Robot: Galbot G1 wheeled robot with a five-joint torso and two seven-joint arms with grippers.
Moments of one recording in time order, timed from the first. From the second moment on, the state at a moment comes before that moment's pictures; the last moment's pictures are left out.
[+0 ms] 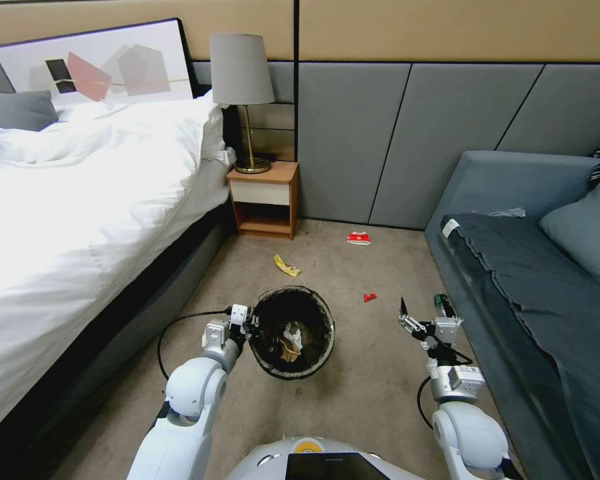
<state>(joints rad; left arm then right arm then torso) 1.39 -1.39 -0.45 -2.19 -0.15 0.70 0.08 -1.67 1.47 0.71 2.20 0.05 0.01 0.04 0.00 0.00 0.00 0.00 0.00</state>
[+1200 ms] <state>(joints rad) 1.40 -1.39 -0.45 -2.19 -0.16 0.68 0.07 -1.68 1.51 0.74 2.18 0.05 -0.01 0.06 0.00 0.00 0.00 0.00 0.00</state>
